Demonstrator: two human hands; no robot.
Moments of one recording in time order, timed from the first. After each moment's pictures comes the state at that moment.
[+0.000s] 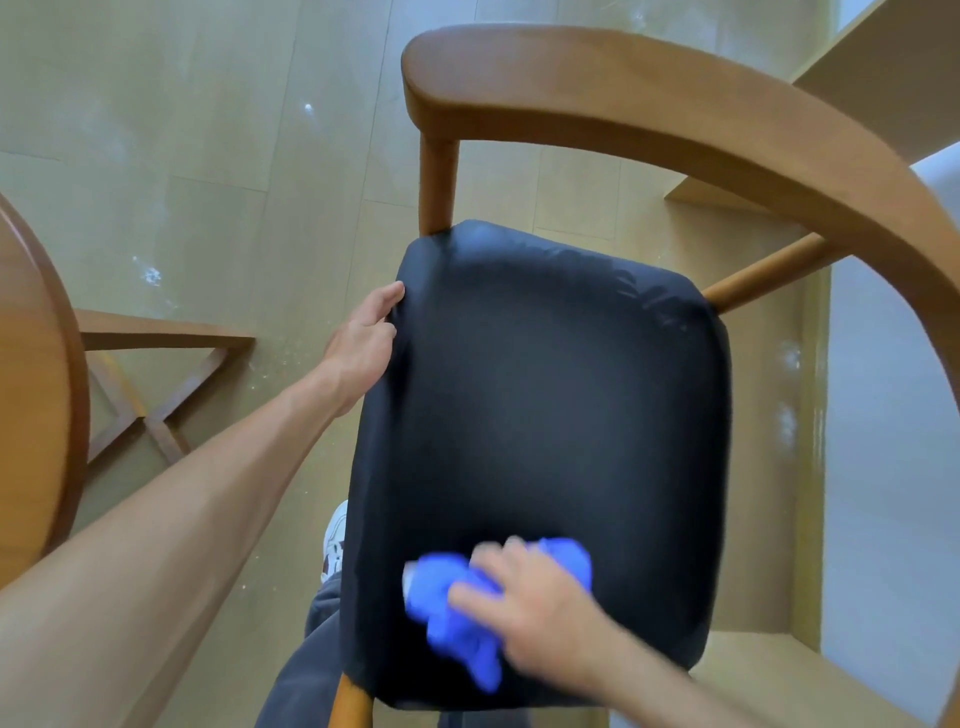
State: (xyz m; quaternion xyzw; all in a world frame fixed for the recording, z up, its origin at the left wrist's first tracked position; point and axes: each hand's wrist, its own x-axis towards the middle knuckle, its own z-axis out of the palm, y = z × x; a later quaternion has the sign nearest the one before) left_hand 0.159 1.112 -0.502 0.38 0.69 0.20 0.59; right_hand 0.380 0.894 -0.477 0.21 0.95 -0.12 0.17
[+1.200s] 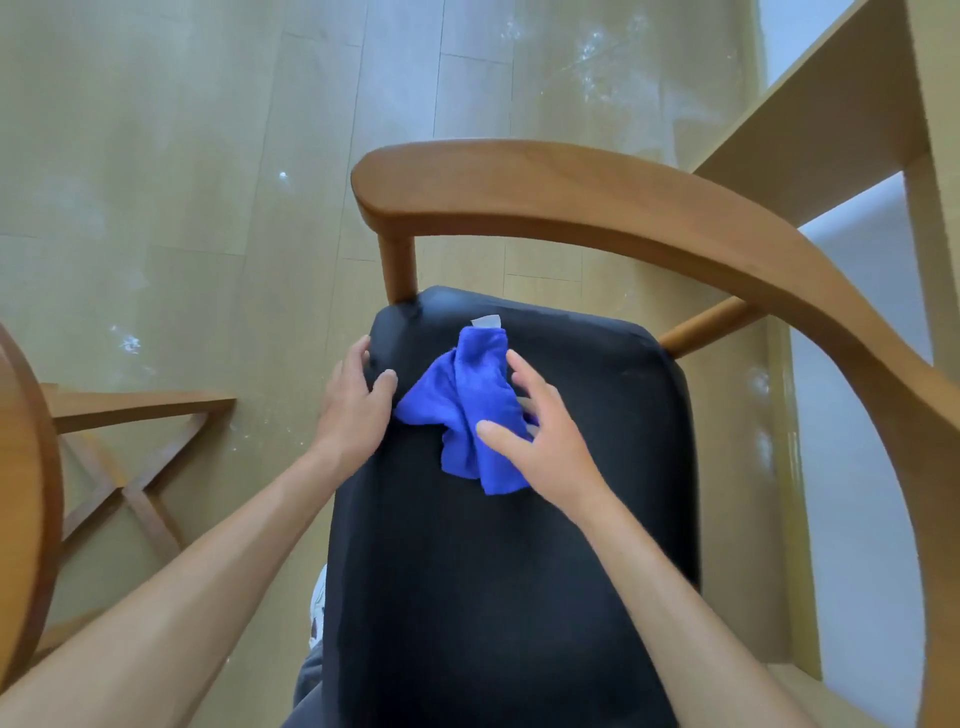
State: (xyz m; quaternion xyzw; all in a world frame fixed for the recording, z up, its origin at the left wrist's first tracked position) left_hand 0.186 1.115 -0.474 0.43 0.73 0.19 0.49; right_hand 0.392 1.070 -0.458 0.66 0.48 -0.52 -0.24
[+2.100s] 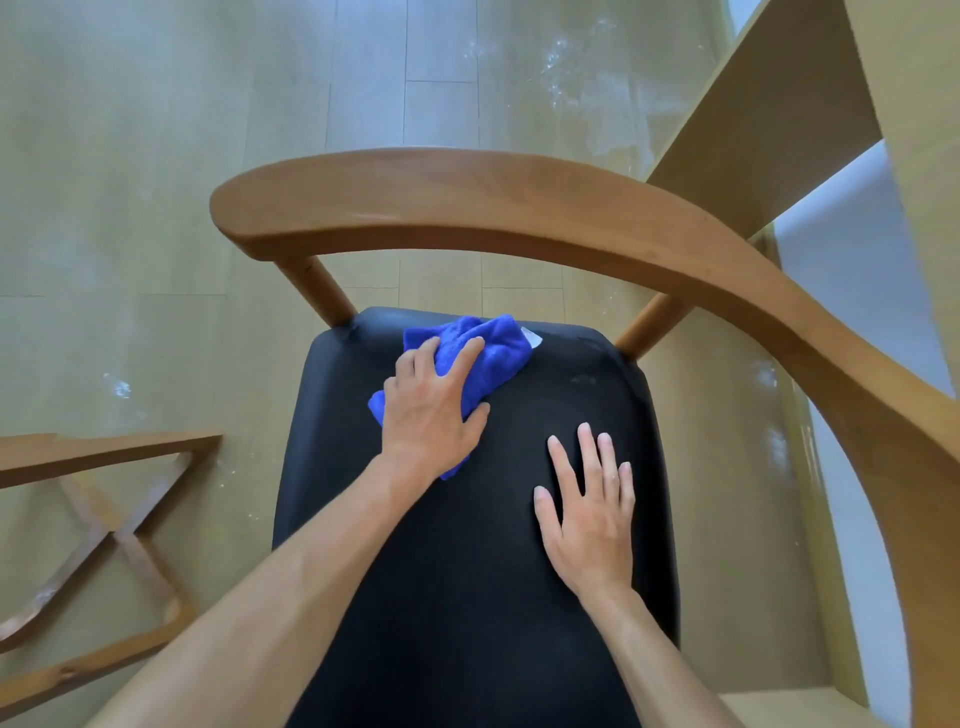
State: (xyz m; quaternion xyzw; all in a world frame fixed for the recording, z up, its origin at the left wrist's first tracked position) left_hand 0.320 1.125 -0.491 0.75 0.63 0.03 0.20; right_hand 0.487 0.990 -0.535 0.76 0.63 -0.13 -0.03
